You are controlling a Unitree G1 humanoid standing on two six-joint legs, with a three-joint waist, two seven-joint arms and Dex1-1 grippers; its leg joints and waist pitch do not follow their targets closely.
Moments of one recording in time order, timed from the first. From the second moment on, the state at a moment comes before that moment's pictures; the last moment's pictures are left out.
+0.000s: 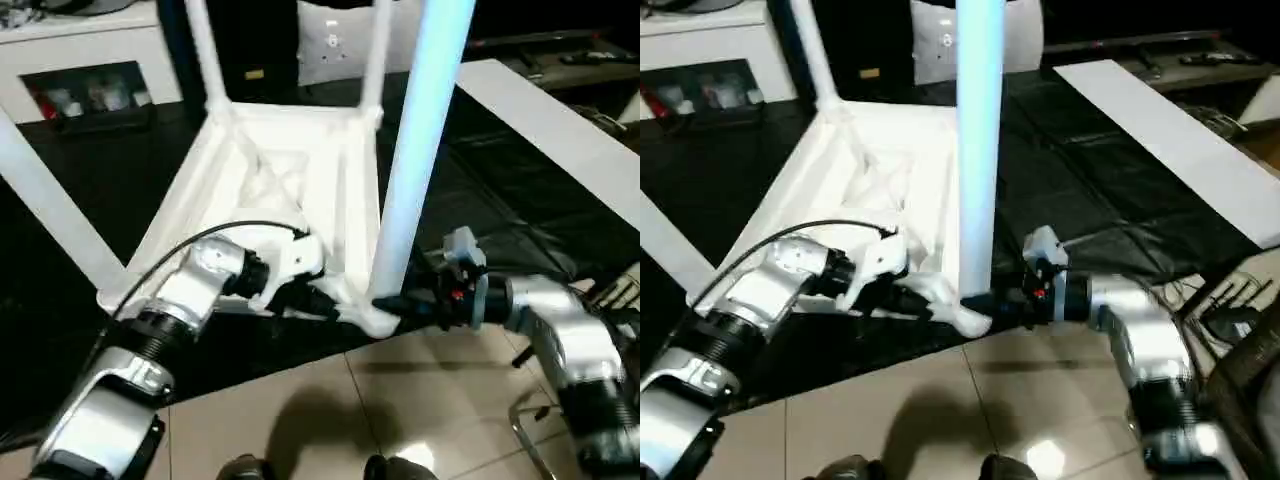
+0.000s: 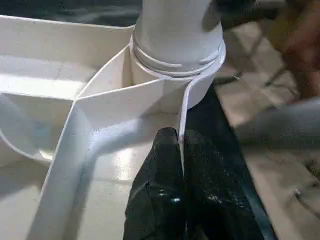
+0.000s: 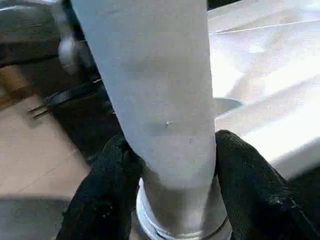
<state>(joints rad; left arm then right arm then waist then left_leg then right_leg) -0.68 0.29 -0.33 0.59 0.05 0.18 -1.20 -0.35 -0.34 0.03 0.29 0.25 0.28 1.10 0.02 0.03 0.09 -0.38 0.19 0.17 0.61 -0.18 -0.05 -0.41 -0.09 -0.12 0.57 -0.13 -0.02</state>
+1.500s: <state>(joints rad) -0.68 0.34 -0.36 0.64 0.06 -0.09 -1.32 -0.45 -0.43 0.10 0.43 0.23 0.06 1.34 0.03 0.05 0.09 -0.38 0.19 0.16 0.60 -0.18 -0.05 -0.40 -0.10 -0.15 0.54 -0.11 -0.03</state>
